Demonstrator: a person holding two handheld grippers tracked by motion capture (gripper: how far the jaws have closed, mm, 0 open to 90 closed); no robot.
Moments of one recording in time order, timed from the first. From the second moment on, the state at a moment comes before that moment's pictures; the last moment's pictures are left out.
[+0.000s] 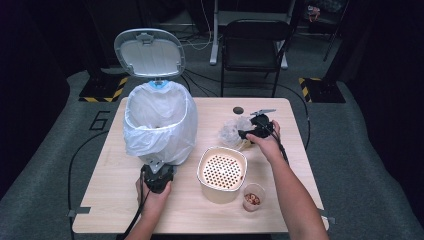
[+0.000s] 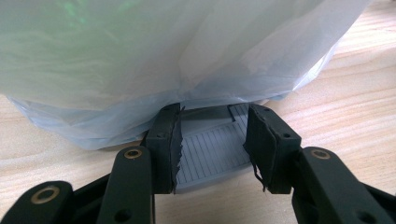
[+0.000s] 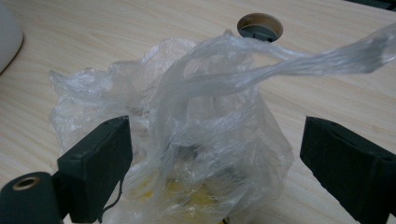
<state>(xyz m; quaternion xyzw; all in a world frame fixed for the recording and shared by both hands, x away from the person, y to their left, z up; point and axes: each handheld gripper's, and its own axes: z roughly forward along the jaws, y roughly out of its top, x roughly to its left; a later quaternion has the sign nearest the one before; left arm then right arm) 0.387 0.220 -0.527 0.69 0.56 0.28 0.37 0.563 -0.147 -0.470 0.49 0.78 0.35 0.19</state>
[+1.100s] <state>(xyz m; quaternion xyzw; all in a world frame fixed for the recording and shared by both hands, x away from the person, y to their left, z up) 0.387 0.220 -0.526 0.69 0.56 0.28 0.37 0.568 -0.144 -0.493 0.47 0.82 0.30 0.16</state>
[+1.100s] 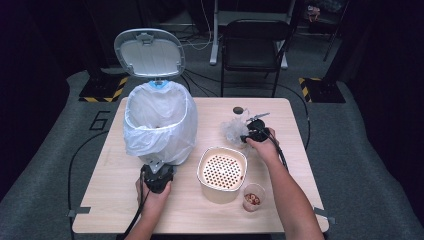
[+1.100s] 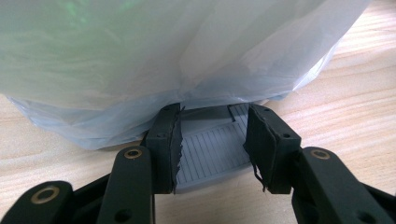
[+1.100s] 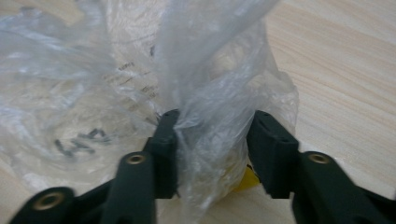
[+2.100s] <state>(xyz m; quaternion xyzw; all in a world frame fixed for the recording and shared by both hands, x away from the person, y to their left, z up) 0.387 0.220 -0.527 0.69 0.56 0.29 0.37 0.552 -0.160 -0.448 0.46 0.80 0.34 0.16</state>
